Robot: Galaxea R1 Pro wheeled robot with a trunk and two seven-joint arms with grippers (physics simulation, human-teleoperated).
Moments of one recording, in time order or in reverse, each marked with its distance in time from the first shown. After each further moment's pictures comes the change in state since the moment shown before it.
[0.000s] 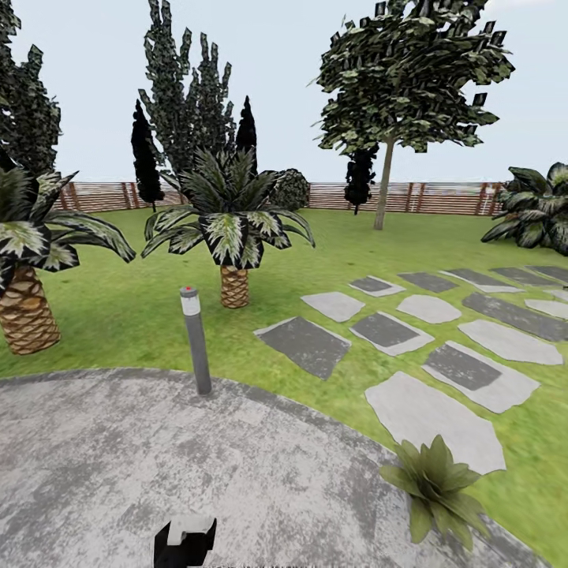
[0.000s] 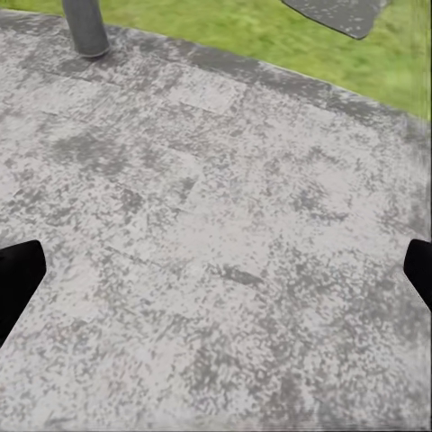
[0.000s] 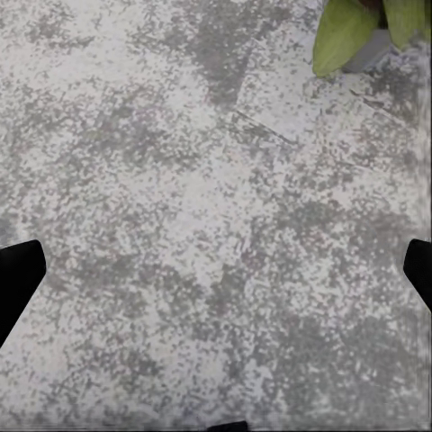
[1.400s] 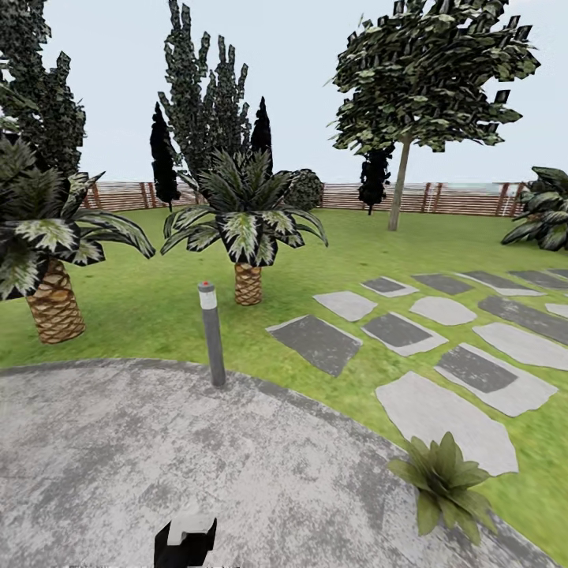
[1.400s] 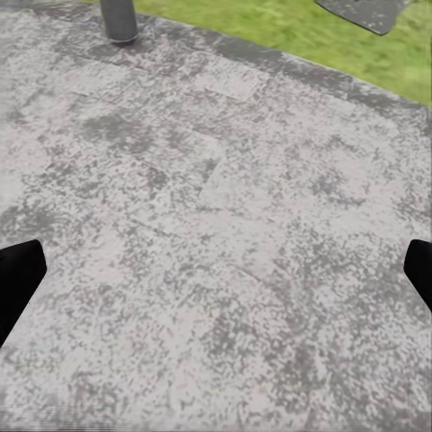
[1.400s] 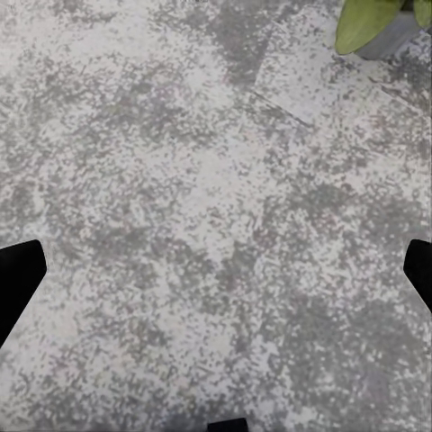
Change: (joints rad) left arm 0.000 -0.001 0.000 -0.001 0.000 0.000 0.000; right arm 0.000 0.000 0.000 0.005 0.000 0.000 -0.003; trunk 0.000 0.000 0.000
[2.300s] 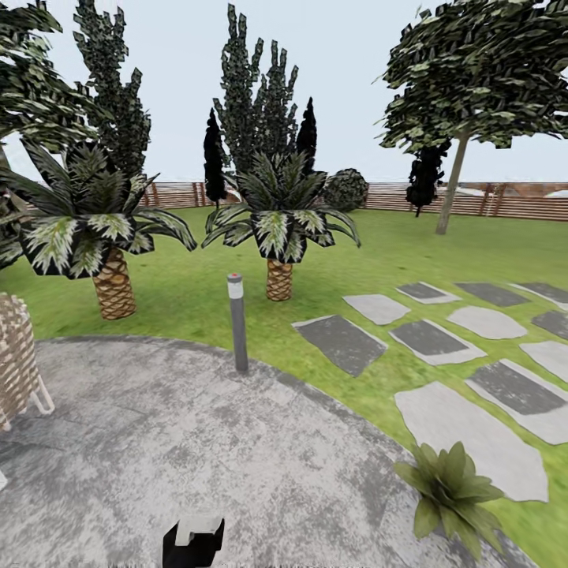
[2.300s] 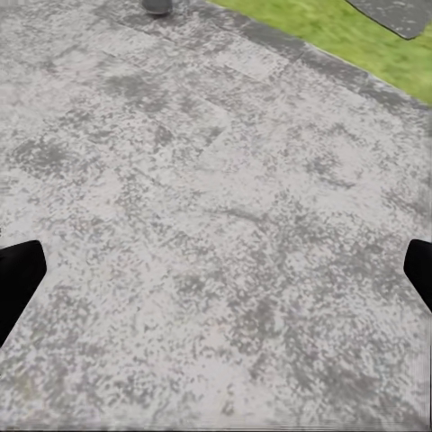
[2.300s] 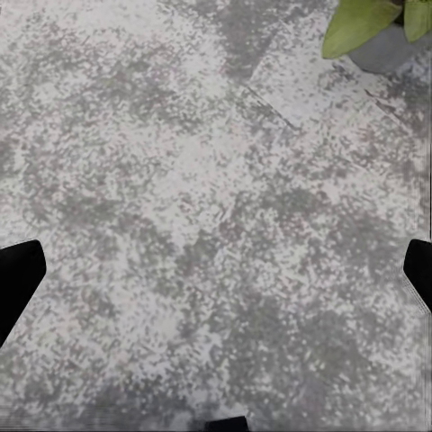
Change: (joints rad) left arm 0.000 -0.029 -0.002 0.003 0.000 0.000 0.000; right arm 0.000 0.000 0.000 0.002 0.000 0.000 0.000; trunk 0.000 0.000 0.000
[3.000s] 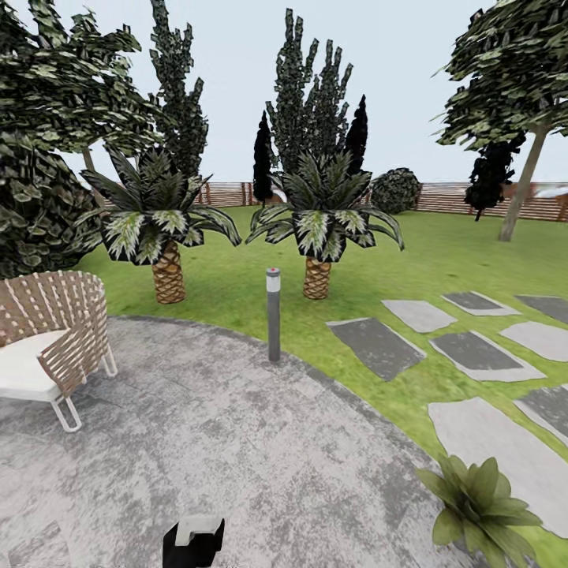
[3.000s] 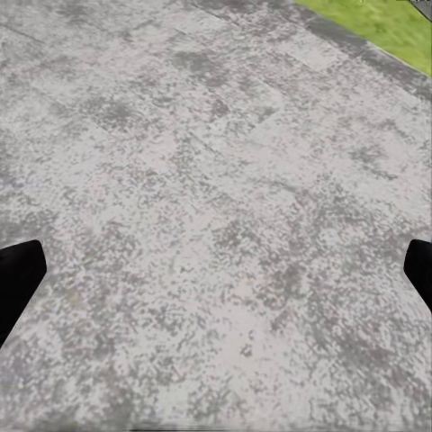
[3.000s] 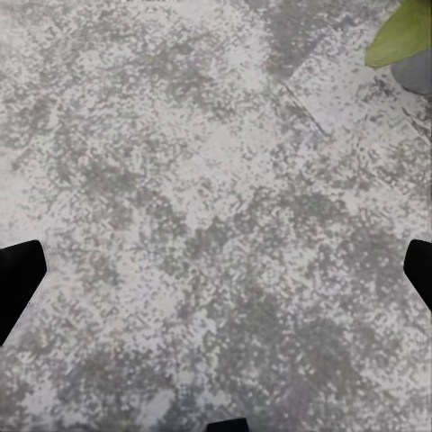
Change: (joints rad) left arm 0.000 -0.001 0.000 0.000 0.000 0.000 0.001; right arm 0.000 0.002 0.002 0.002 0.002 -0.006 -0.001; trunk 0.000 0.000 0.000
